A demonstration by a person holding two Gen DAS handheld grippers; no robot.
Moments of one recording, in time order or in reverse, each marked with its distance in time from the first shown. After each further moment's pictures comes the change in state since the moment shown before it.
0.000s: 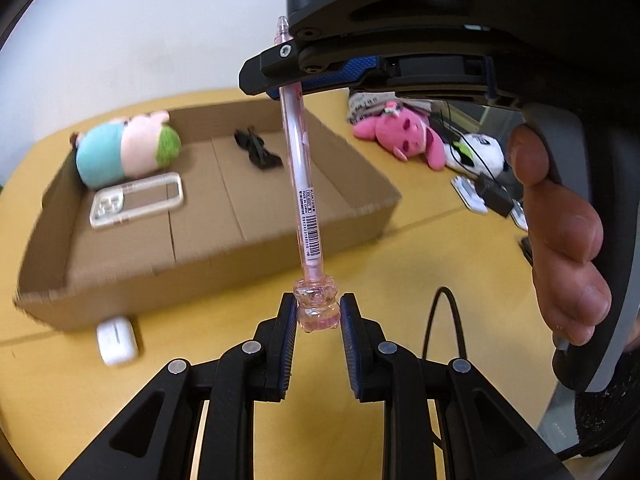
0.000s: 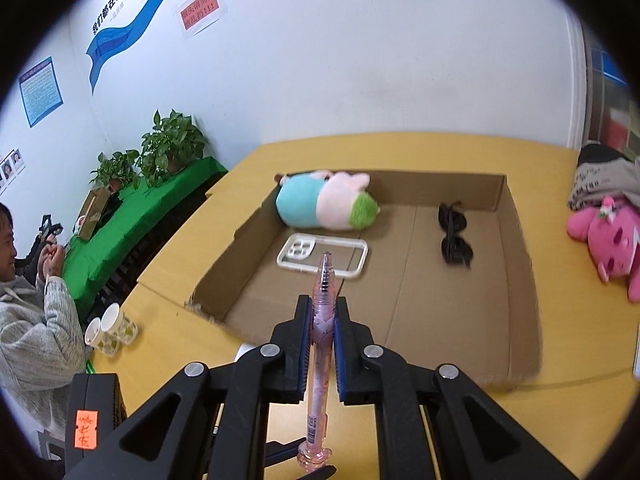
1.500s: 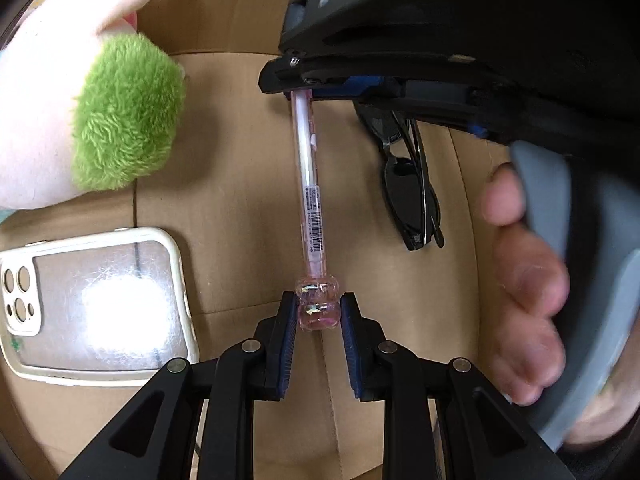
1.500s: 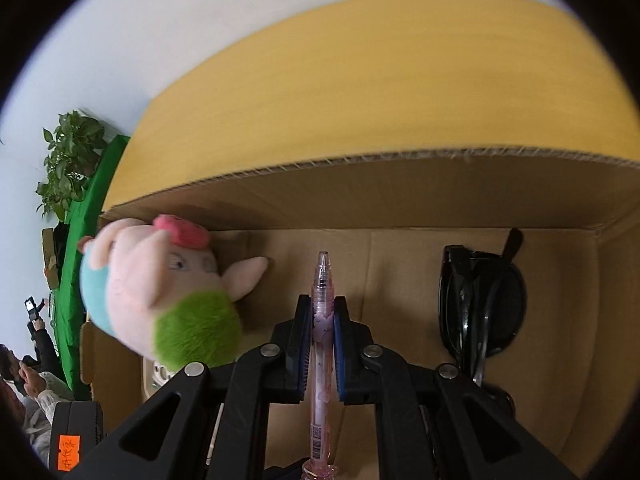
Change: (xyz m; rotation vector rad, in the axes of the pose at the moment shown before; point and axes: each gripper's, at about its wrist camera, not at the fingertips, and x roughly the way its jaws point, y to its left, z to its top) left arm 0.248 0.172 0.158 -0.382 0.516 -0.045; right arm 0.328 -0.158 0.110 0.288 0.472 0.010
